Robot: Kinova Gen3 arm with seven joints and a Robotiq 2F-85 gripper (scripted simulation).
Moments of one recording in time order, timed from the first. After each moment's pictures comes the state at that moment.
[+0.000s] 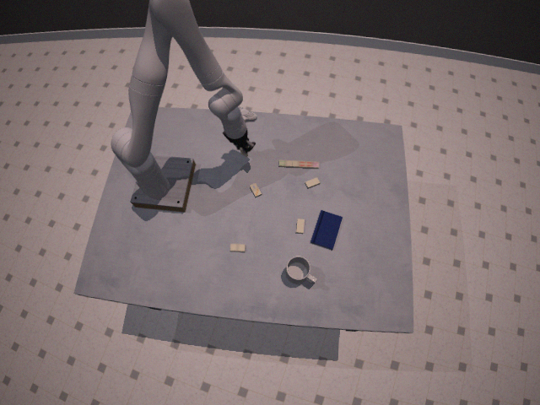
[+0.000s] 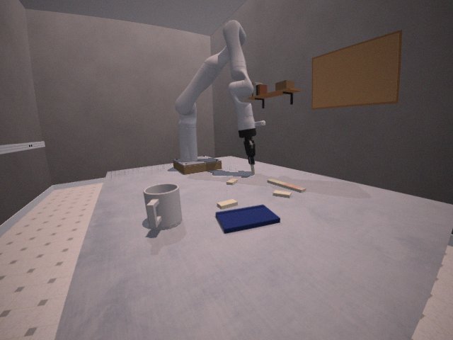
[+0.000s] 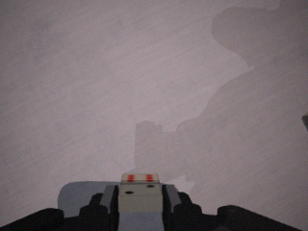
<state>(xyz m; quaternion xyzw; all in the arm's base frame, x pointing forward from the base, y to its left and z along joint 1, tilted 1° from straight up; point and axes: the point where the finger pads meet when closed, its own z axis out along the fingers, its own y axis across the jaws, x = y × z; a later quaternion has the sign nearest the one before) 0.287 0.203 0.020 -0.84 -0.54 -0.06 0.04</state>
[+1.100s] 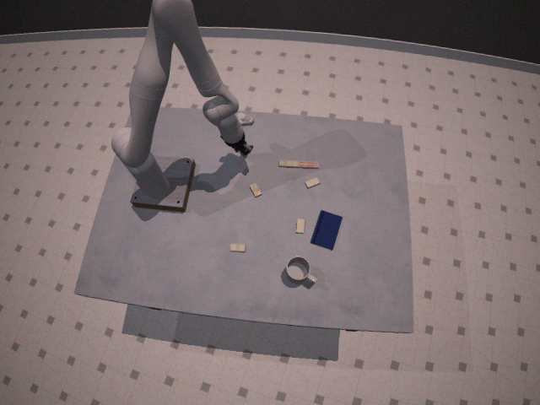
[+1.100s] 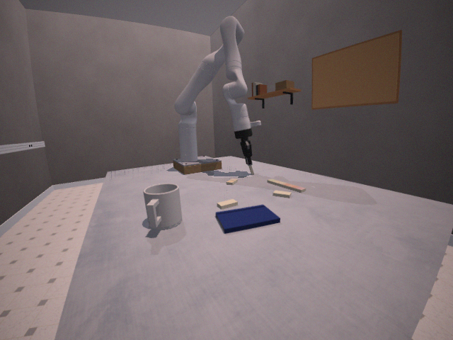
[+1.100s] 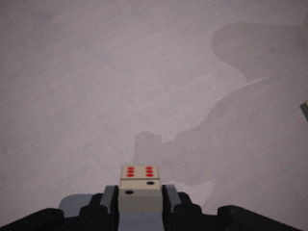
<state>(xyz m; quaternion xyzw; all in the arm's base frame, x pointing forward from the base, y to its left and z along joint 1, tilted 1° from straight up) 0.282 0.191 0.018 -0.83 -0.54 -0.08 0.05</state>
